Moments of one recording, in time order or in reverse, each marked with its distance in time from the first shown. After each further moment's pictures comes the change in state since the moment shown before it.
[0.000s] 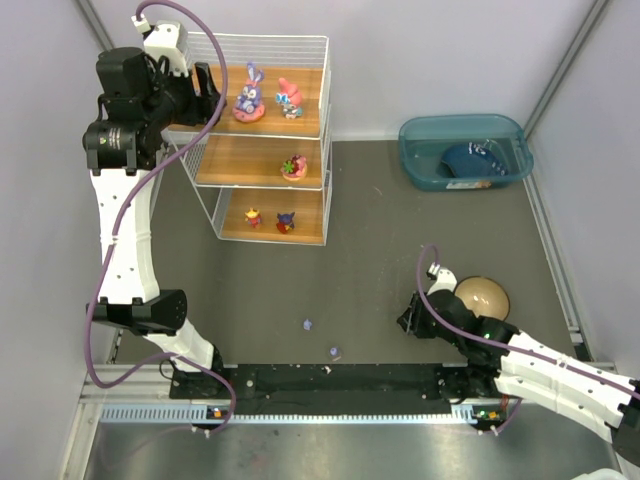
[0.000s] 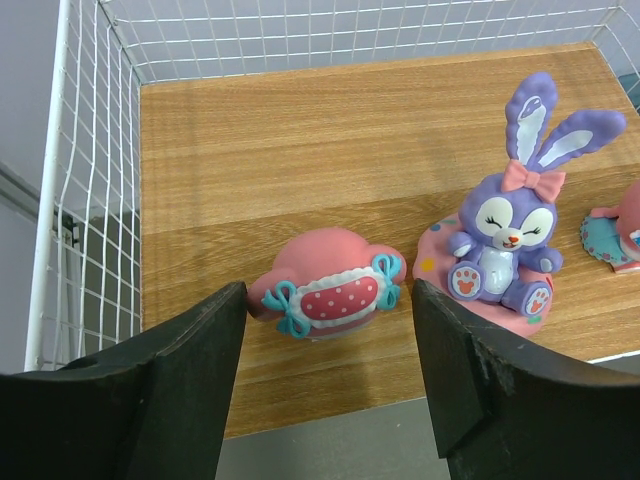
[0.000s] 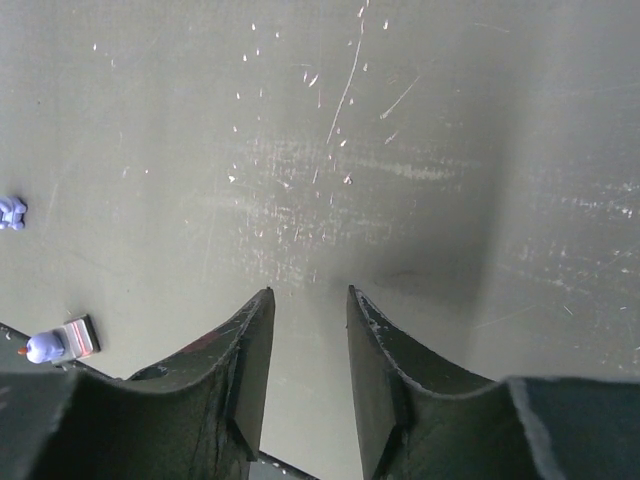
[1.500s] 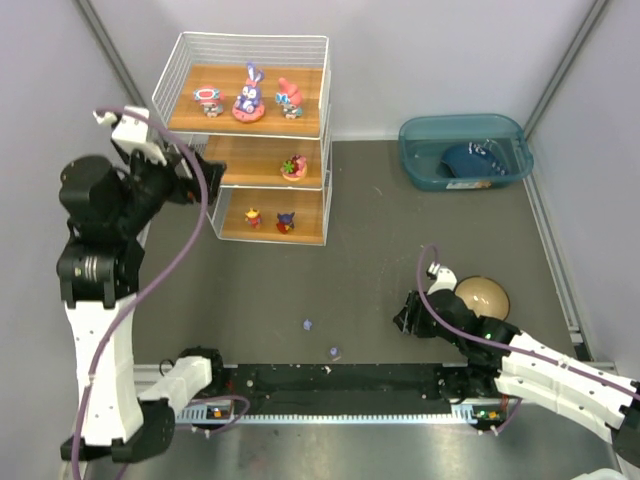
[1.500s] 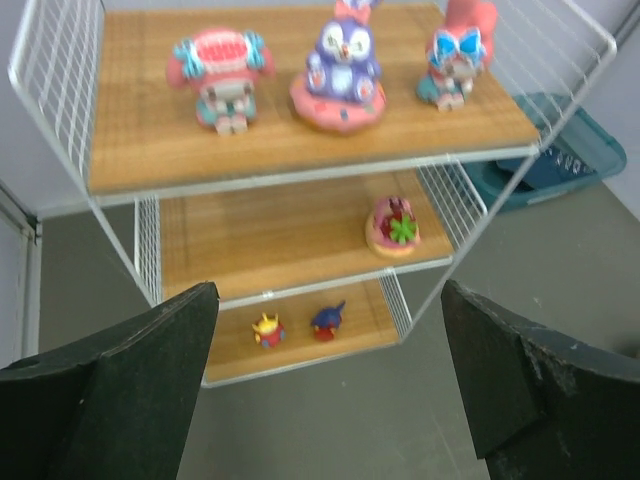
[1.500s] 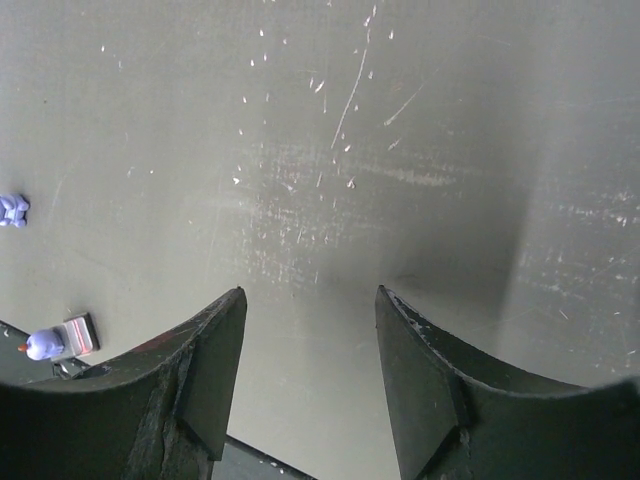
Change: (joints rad) left arm 0.002 -0.585 -0.600 0.190 0.072 -0.071; right arm 0.000 -0.010 0.000 0.000 0.002 -0.015
